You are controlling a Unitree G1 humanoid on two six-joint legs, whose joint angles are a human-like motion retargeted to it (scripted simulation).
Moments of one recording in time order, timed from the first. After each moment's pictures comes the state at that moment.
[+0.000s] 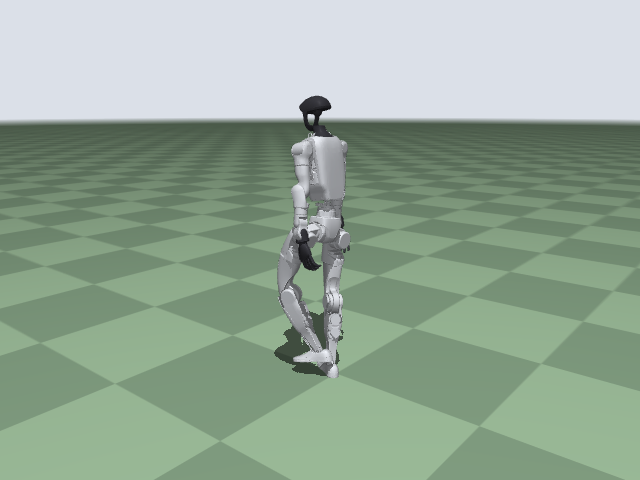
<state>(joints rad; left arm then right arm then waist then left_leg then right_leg) 0.01 0.15 0.28 1.48 0.57 0.18 -0.20 -0.19 -0.12 -0.02 1.43 -0.49 0.27 0.25 0.10 -0.16 0.16 -0.32 -0.05 0.42 0.79 -0.32 0.25 0.06 -0.10 -0.52 0.04 -0.14 -0.01</state>
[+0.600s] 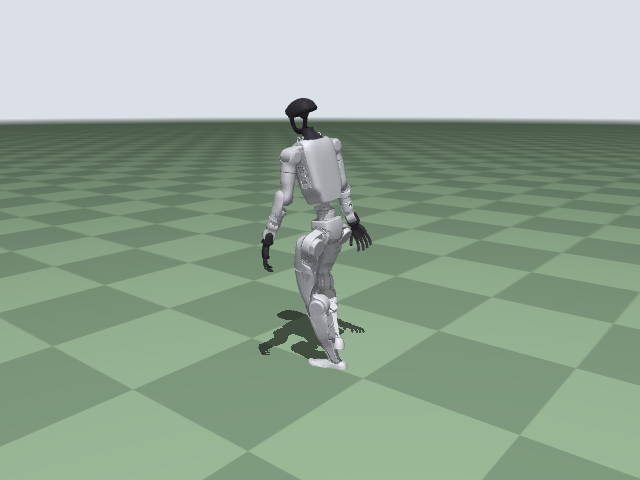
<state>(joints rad) -0.25 0.28 0.03 1.19 0.67 0.14 -0.21 -0.10 -0.14 -0.06 1.56 -0.50 0.22 0.06 -0.03 -0.03 0.16 -0.09 -0.03 0.27 0.23 -0.40 0.17 -0.45 -0.16 -0.54 1.14 -0.43 0.05</state>
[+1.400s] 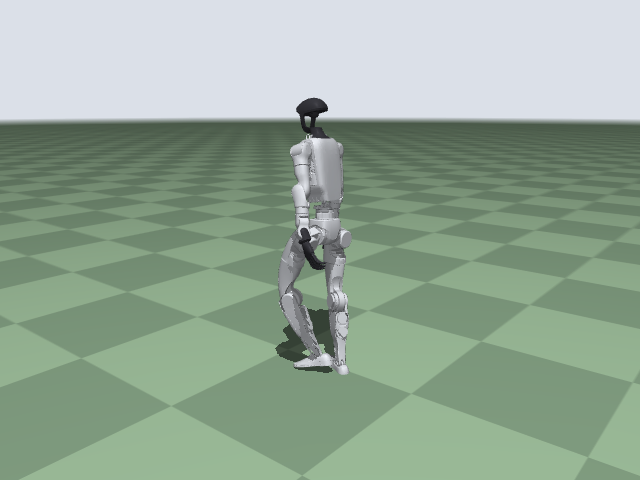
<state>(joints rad) 0.11 0.24 0.14 1.49 0.80 0.19 -0.28 -0.12 -0.12 -0.04 1.31 -0.43 0.21 0.20 0.15 -0.04 0.12 -0.36 0.05 0.36 0.78 -0.26 0.25 0.05 0.00 -0.43 0.12 -0.40 -0.07</state>
